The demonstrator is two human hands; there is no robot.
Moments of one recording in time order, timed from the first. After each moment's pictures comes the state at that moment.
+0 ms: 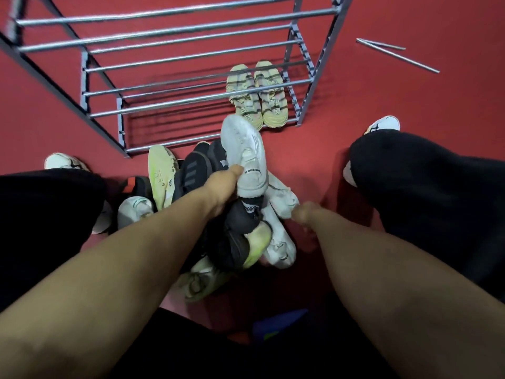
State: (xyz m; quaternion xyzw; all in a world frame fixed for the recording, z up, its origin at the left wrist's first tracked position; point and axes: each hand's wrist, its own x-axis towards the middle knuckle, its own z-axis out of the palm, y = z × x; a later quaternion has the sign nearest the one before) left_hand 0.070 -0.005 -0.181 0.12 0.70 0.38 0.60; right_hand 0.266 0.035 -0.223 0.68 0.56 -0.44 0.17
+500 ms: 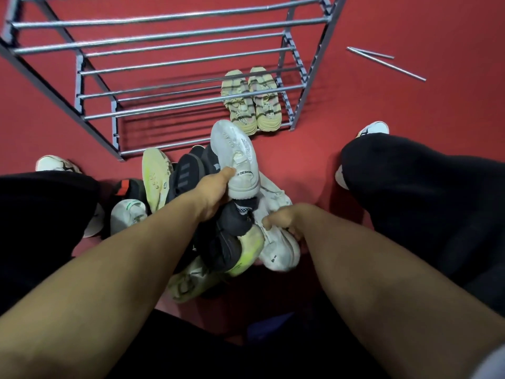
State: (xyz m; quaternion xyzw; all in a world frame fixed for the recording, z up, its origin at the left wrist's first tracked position) left_hand 0.067 -0.008 -0.183 0.10 0.65 0.42 0.62; right_hand 0.245 0.032 -0.215 0.59 0.49 -0.56 0.32
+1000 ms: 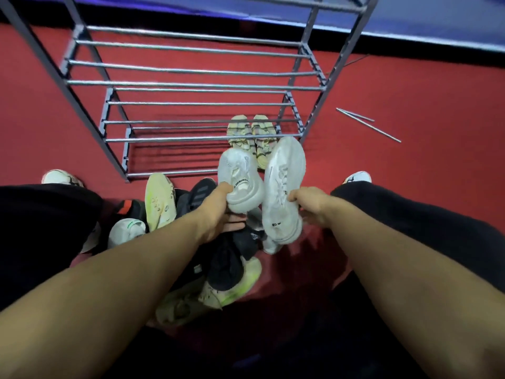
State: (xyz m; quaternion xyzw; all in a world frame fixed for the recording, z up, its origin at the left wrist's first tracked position) left_hand 0.067 -0.021 -0.136 0.12 0.61 0.42 0.66; right_hand 0.256 0.082 -0.114 0.66 0.49 -0.56 -0.04
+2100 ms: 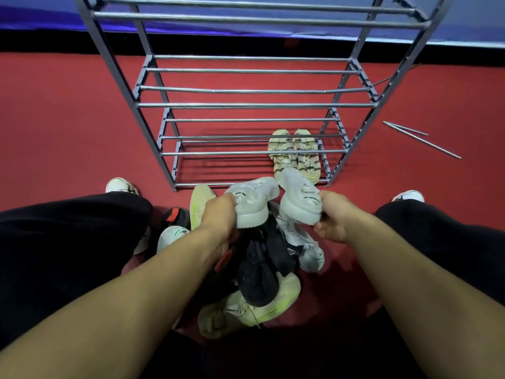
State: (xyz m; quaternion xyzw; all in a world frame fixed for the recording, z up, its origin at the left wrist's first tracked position) left_hand 0.020 -0.056 -0.093 0.04 0.71 0.52 0.48; right_hand 0.192 0.068 -0.098 0.65 0.33 -0.68 -0.12
